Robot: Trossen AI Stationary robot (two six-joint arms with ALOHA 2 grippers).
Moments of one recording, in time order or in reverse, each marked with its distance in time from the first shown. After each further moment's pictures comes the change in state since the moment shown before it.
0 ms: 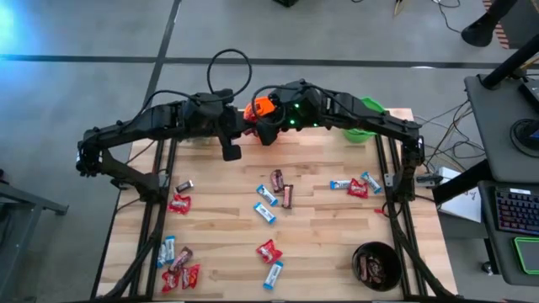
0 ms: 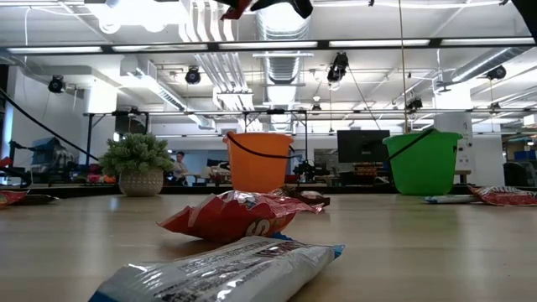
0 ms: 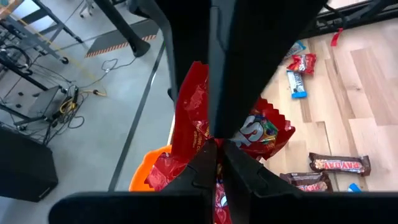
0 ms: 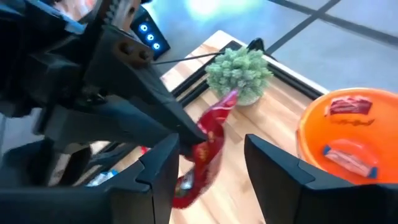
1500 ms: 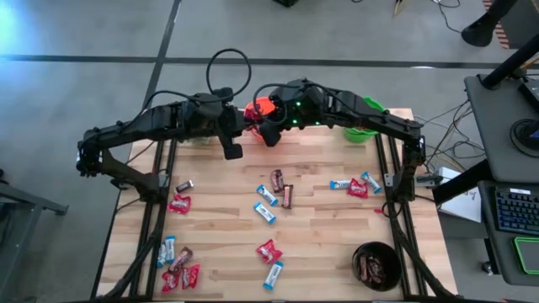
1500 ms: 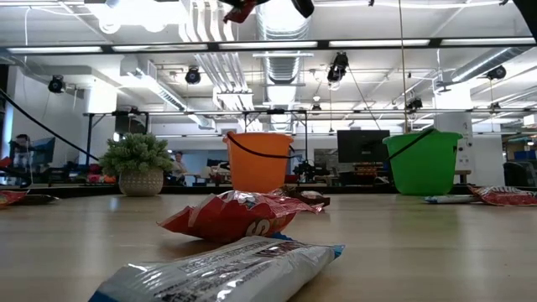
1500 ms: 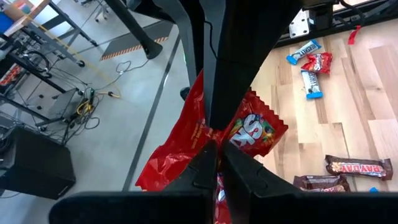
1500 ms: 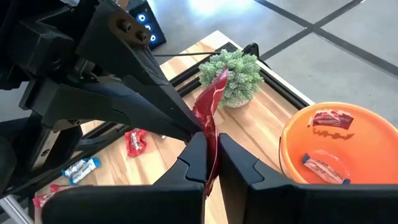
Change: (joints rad) left arm 0.000 0.000 0.000 0.022 -0.062 0.025; right arm -0.007 -0.013 0.000 -0.029 -0.008 -0.130
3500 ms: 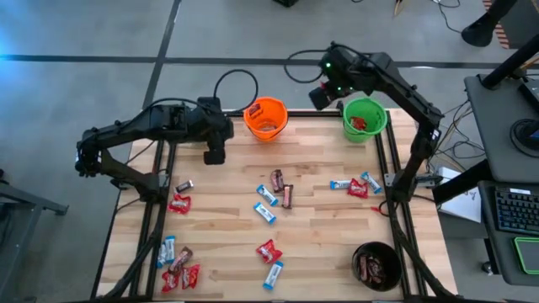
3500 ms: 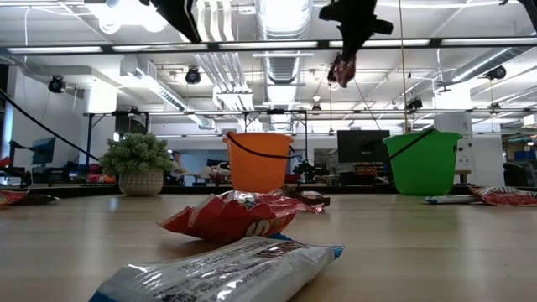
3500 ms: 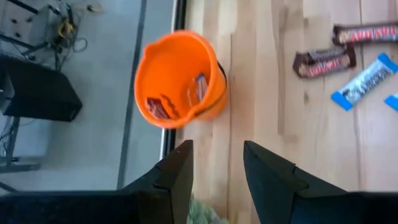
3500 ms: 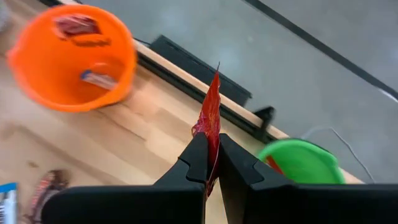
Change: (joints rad) left arm 0.001 -0.009 0.000 -0.430 -0.111 -0.034; right arm -0.390 -0.097 0.000 -0.609 0.211 -0.086
